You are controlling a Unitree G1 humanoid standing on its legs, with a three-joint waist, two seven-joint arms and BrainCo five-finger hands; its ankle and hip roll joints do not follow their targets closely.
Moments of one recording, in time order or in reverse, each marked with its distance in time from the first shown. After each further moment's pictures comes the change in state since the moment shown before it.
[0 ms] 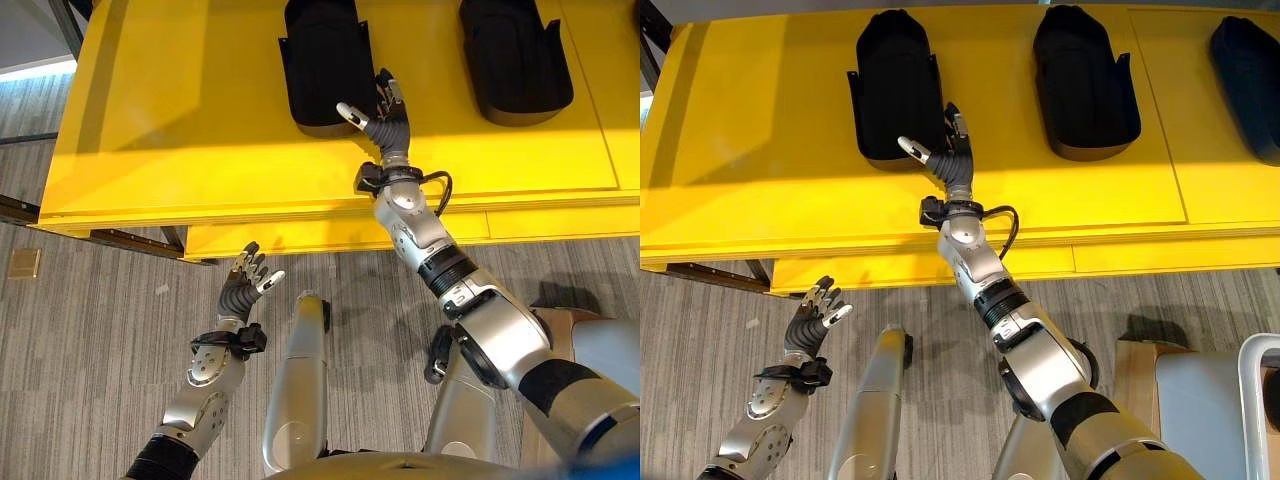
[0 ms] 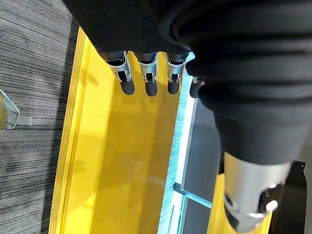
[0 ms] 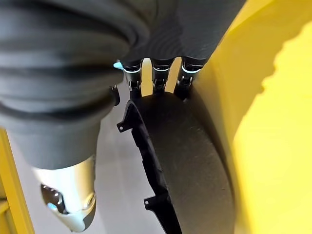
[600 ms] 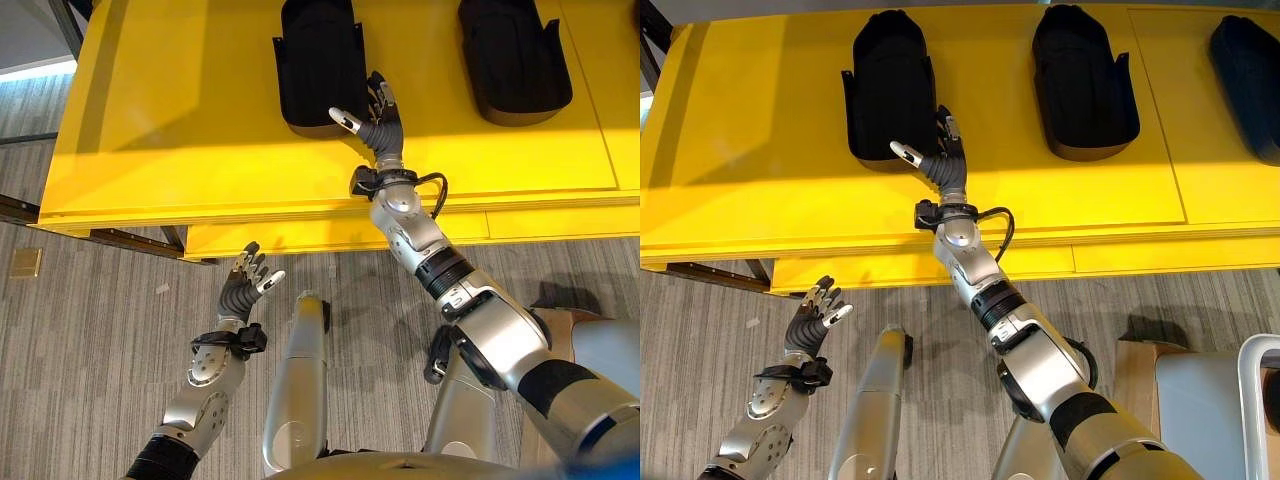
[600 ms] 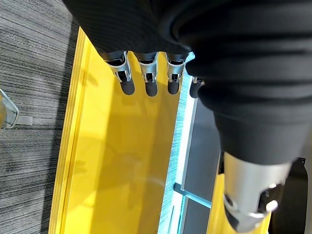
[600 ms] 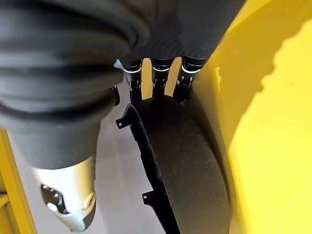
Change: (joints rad) left arm 0.000 -0.001 -0.002 0.000 0.000 -0.001 0.001; right arm 0.000 0.007 0.010 0.000 0.002 -0.002 0.002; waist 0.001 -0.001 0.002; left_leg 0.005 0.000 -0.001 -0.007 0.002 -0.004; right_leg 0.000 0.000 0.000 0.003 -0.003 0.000
